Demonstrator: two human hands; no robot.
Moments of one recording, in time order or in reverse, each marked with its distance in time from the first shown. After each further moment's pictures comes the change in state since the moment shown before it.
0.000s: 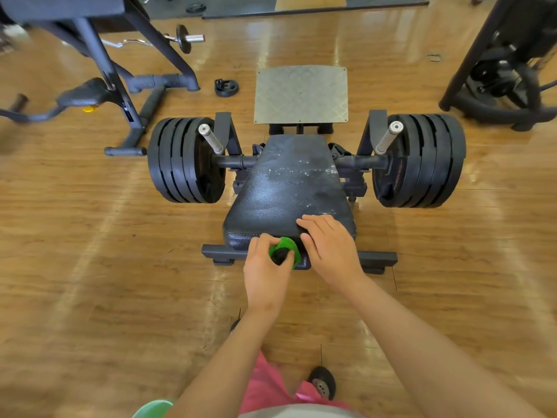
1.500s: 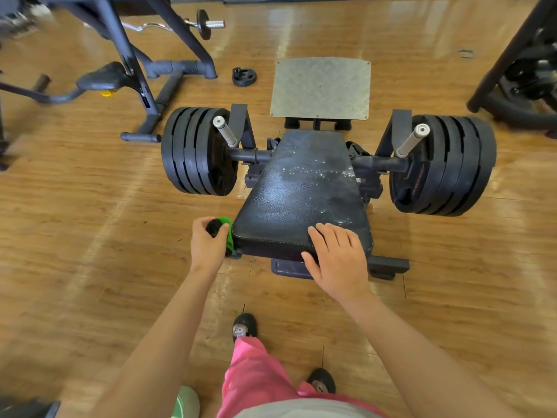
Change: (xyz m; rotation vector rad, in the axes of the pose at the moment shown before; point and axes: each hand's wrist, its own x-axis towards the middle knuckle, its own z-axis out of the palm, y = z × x) left_hand 0.091 -0.052 -0.071 -0.168 0.066 -0.420; right_hand -0.001 0.005 0.019 -0.371 0.040 -0.138
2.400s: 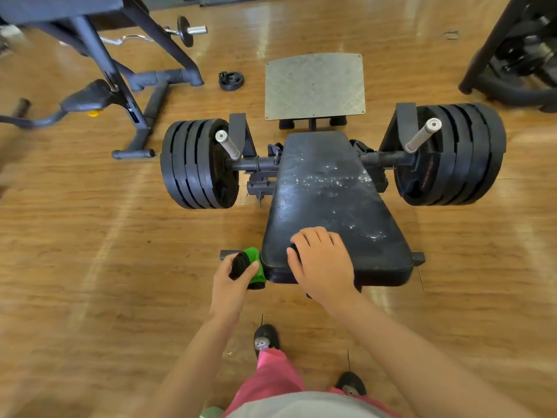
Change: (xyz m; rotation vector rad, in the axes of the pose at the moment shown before) left_hand 0.016 -0.037 -0.024 -0.190 -0.270 -0.042; right_hand 0.072 -0.078 0.003 0.125 -0.192 0.137
